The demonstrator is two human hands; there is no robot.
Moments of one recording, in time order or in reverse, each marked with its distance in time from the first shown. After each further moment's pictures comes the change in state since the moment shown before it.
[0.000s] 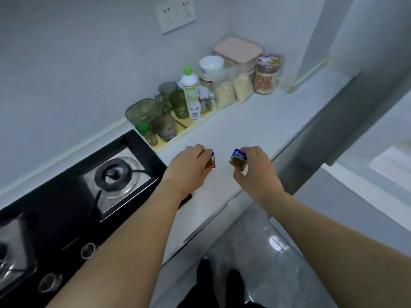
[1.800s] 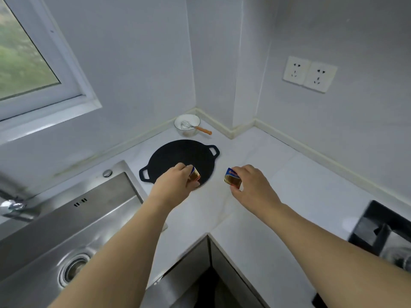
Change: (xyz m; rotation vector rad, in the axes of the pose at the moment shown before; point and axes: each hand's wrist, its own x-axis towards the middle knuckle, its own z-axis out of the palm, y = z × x) left_hand -1.018 -0.286 -0.136 0.001 0.282 -1.811; right_hand -0.530 -0.760 0.477 -0.030 -0.913 -1.498
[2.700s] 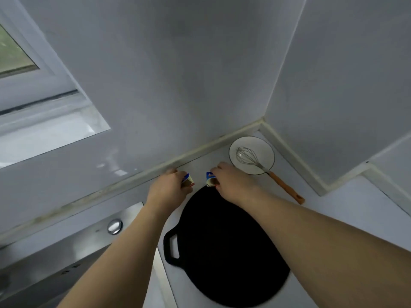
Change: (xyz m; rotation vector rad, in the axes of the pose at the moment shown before) left_hand 0.266 -0.286 0.064 -0.072 -0.119 -0.390; right_hand 0.430 -0.095 0.198 -0.253 -0.477 -0.313
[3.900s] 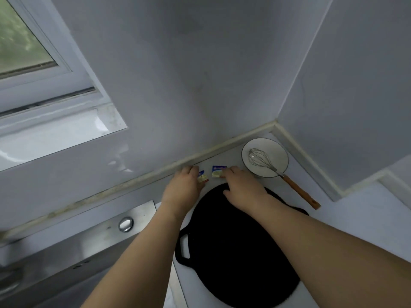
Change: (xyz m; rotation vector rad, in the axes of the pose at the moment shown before) left_hand 0.010 -0.001 0.006 -0.021 0.009 0.037; right_hand 0.003 -0.012 0.009 0.014 0.032 0.040
